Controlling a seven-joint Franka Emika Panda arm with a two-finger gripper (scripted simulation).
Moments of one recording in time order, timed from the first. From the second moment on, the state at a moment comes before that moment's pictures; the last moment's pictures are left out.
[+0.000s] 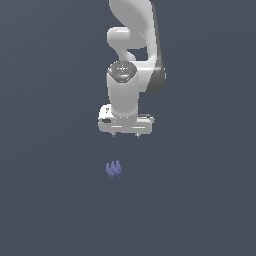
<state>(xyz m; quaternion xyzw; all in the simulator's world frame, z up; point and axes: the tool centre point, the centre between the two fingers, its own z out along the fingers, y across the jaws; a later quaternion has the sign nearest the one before) -0.014 -0.009 0.162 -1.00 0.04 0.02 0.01</state>
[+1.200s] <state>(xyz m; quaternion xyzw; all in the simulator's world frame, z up) 0.007 -0.011 0.166 -1.00 0.00 0.01 0.00</state>
